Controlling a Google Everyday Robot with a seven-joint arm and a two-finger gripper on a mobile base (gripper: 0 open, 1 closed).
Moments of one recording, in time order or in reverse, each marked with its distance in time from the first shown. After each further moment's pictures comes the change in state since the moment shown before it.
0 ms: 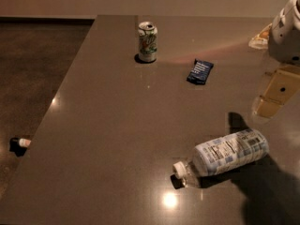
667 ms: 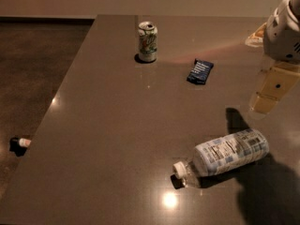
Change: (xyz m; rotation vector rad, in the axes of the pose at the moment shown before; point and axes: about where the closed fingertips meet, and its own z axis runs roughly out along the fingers) arm 0.000 -0.012 0.008 0.002 0.008 -0.018
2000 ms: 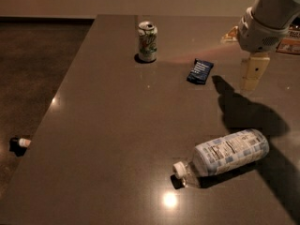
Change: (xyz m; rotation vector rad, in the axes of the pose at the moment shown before) arm 0.008 -0.101 0.087 -0.064 0.009 -0.279
